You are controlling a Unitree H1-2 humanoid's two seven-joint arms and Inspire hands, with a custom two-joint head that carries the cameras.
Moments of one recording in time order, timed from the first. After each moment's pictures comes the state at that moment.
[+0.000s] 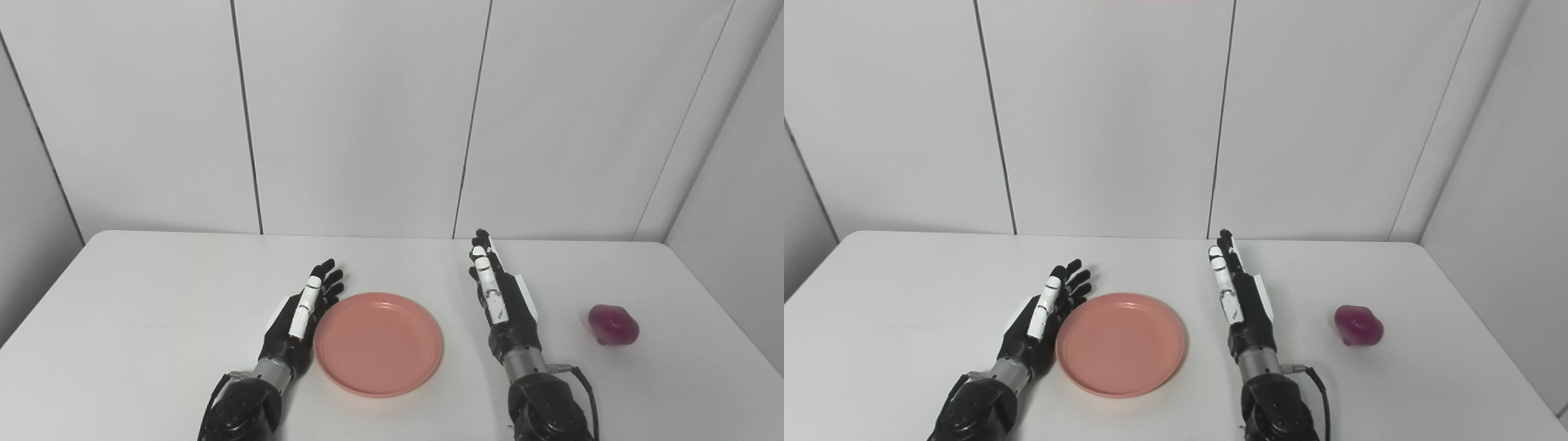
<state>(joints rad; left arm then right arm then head) -0.41 -0.03 -0.04 0.44 -0.14 0.01 -0.19 -0.32 0.00 -0.02 0.07 0.02 0.11 -0.02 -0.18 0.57</state>
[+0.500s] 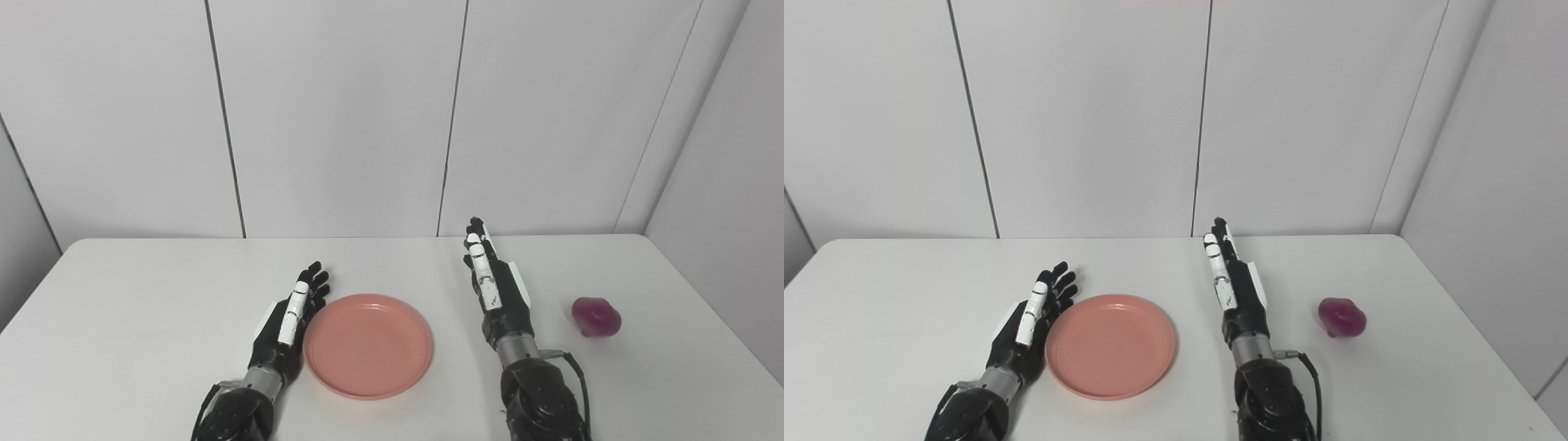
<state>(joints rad) -0.40 -0.04 -0.04 0.45 -0.14 -0.03 -0.19 -0.35 -0.01 -0.04 0.06 0.00 0.11 -0.05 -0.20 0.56</state>
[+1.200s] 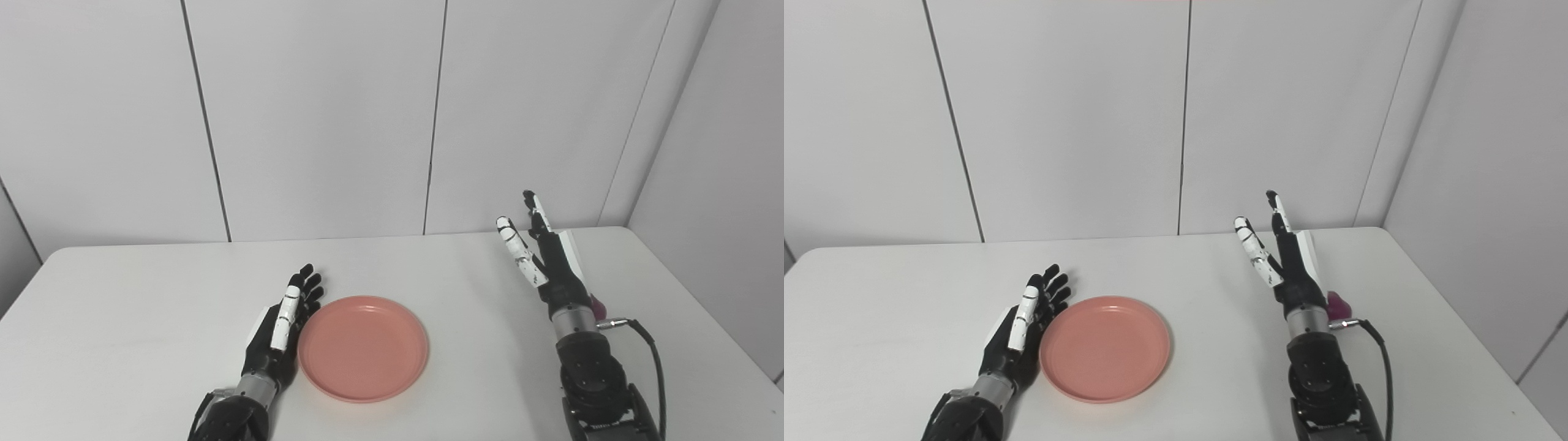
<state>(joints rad) -0.40 -0.05 -0.03 0.45 -0.15 -0.04 -0.20 -0.33 -0.23 -0.05 -0.06 -0.32 0.26 -0.10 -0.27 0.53</state>
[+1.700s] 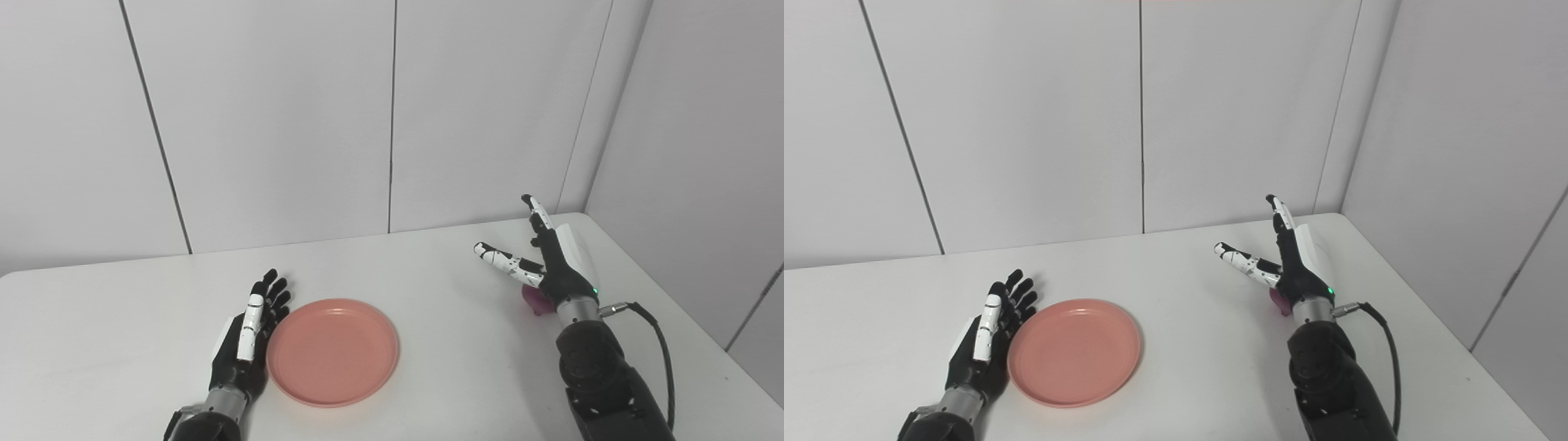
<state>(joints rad) -0.41 -0.05 -0.03 0.49 -0.17 -0.09 -0.21 -0.30 -0.32 -0.04 -0.09 -0.51 0.38 -0.08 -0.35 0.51</state>
